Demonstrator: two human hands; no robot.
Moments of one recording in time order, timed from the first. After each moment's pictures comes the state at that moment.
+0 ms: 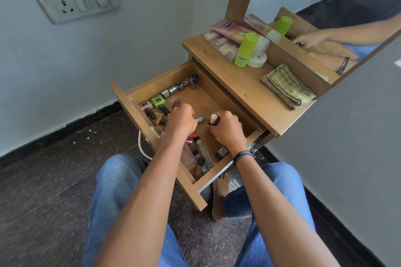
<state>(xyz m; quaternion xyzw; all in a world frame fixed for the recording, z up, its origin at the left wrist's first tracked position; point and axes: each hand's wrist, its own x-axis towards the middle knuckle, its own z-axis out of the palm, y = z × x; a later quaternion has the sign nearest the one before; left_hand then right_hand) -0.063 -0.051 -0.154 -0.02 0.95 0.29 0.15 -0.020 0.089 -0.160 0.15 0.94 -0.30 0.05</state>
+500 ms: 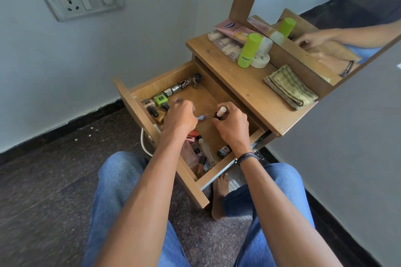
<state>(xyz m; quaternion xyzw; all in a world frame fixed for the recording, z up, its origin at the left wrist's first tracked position) -0.062 -0.059 -0.145 0.00 0.96 0.28 0.10 -0.015 0.091 -0.155 0.15 0.92 -0.36 -0.08</state>
